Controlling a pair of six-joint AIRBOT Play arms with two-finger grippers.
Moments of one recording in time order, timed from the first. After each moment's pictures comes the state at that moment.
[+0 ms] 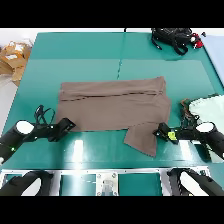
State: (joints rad) left arm -0.02 -0.92 0.35 0.87 -0.75 -1.73; right arm -0.25 -0.96 0.31 -0.91 0.93 1.49
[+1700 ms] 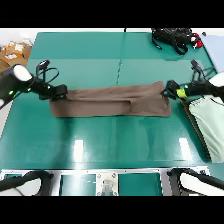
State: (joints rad) left arm -0.04 -1.36 1.17 1.19 -1.09 -1.57; right arm -0.16 -1.27 1.07 -0.99 1.03 1.53
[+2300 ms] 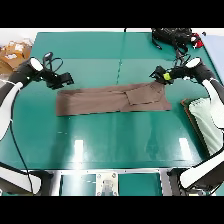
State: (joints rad) left arm 0.01 -1.70 1.48 1.18 -0.95 -1.56; right arm -0.17 -1.85 1.62 -0.96 1.00 1.49
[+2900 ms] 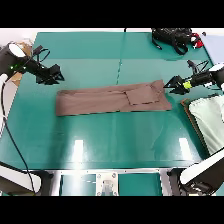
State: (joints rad) left arm 0.10 -1.71 1.65 1.09 -1.28 -1.57; right arm -0.40 -1.94 1.68 -0.90 1.41 1.21
